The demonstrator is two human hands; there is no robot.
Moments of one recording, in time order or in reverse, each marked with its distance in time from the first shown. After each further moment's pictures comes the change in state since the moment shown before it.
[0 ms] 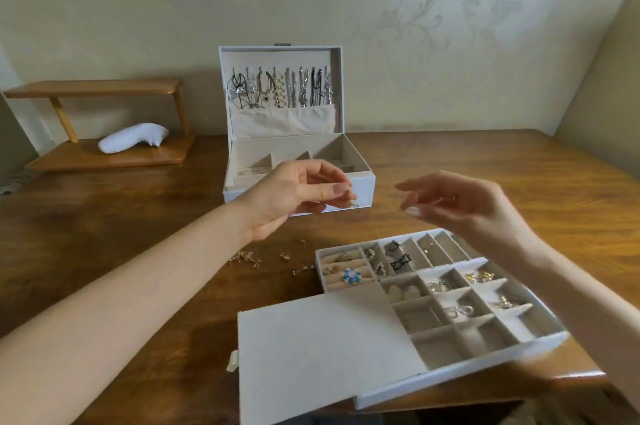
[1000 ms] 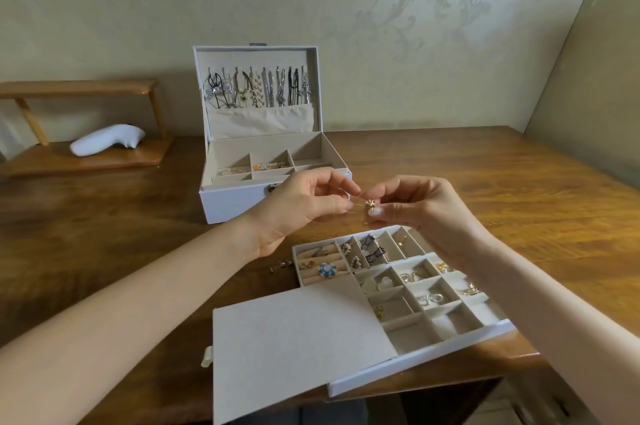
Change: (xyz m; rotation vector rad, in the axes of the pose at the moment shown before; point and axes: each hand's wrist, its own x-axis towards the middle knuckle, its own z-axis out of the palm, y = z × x) left_hand -0.005 0.006 0.048 0.167 -0.020 0.040; right_hand 0.001 -0.002 0.010 0.472 0.013 0.191
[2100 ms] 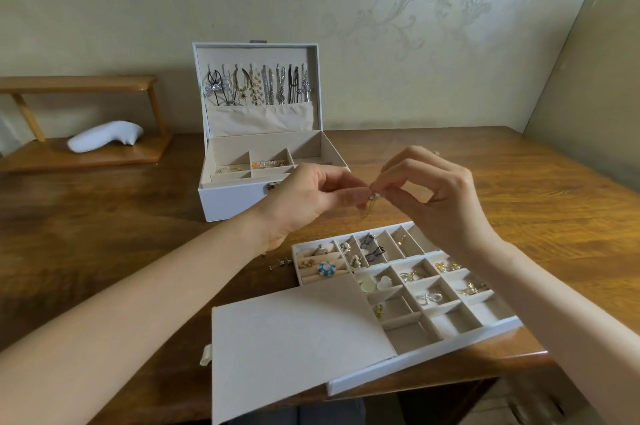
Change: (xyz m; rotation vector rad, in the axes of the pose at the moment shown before) left_hand 0.003 0.008 0.006 0.024 -0.045 0.123; right_hand 0.005 -0.004 -0.005 -0.845 0.128 -0.836
